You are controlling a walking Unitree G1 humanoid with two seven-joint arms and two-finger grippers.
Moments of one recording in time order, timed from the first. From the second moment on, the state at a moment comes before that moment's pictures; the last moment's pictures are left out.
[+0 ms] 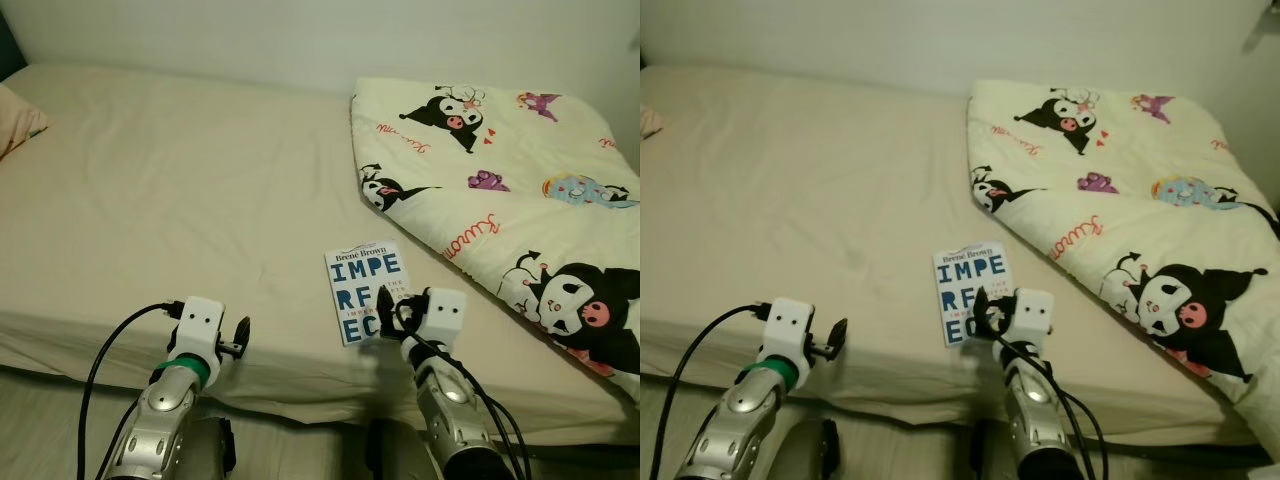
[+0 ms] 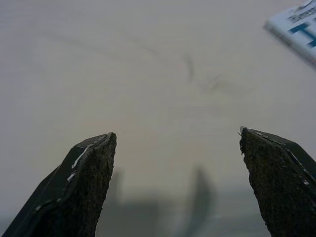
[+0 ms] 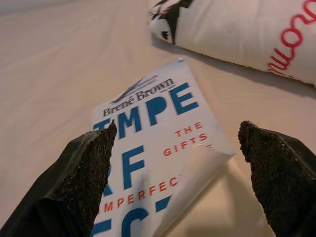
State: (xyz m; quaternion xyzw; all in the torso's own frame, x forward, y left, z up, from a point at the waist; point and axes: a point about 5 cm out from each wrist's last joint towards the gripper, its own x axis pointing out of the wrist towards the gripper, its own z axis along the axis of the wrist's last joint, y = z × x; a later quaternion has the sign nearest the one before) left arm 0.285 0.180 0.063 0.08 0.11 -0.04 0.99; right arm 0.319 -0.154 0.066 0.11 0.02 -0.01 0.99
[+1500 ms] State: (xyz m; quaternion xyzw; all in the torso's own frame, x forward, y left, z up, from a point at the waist) left arm 0.252 0.199 0.060 0.13 0.10 -0.07 0.98; right arm 0.317 -0.161 0.022 0.06 0.22 -0.10 0.97
